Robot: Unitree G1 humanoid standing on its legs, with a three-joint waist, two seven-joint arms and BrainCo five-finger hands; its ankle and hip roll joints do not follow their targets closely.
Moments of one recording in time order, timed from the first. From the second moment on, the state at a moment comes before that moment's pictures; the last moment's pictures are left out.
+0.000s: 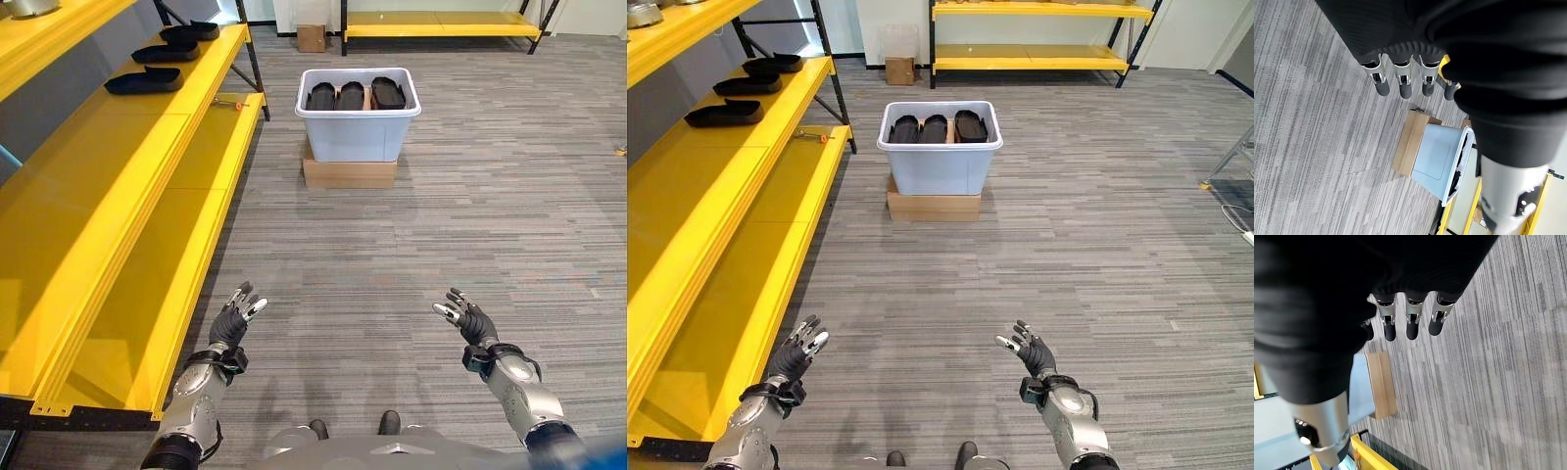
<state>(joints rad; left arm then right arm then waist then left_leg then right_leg) 0.09 0.32 -0.06 0.49 -0.66 -0.12 -0.17 0.03 -0.33 0.11 0.46 0.50 0.05 0.03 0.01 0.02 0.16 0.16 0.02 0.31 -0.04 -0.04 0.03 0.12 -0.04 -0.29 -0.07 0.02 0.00</state>
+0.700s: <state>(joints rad) 0.10 0.29 -0.06 0.48 -0.80 0.00 -0.31 0.03 -0.33 0.11 0.45 0.52 0.07 -0.02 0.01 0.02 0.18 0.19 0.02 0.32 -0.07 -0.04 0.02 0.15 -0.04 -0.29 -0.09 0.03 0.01</state>
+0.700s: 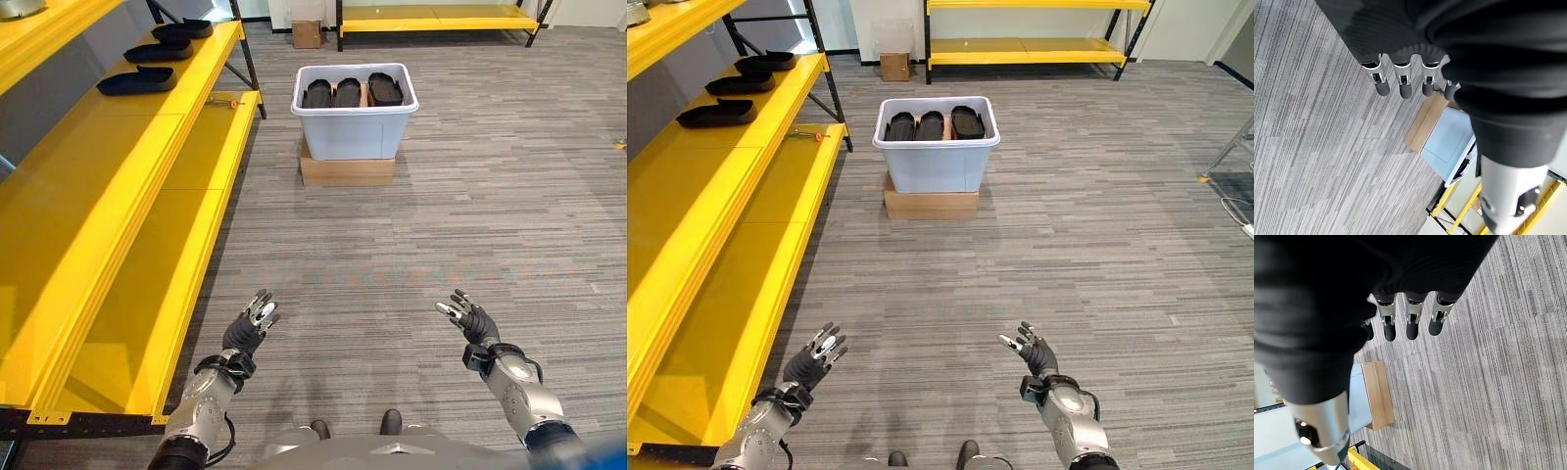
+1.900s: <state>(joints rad) 0.09 0.37 -0.08 0.49 -0.67 0.03 -0.31 0.03 -0.33 0.09 0.41 0.49 0.05 -0.02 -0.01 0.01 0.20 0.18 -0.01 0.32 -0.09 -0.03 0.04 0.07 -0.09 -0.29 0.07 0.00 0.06</state>
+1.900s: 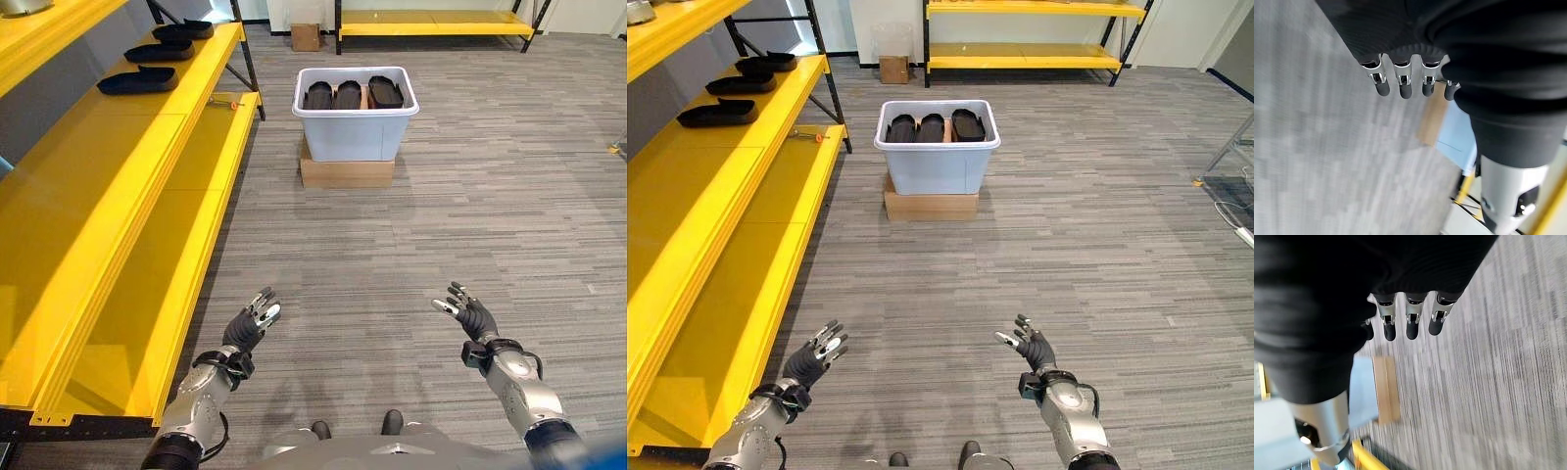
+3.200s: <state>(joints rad) 0.10 0.32 -0.17 0.55 -0.66 0.07 -0.34 0.01 -0.37 0.18 0.45 0.41 0.03 -0.04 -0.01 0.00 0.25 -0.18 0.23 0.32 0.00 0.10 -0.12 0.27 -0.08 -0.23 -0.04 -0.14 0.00</state>
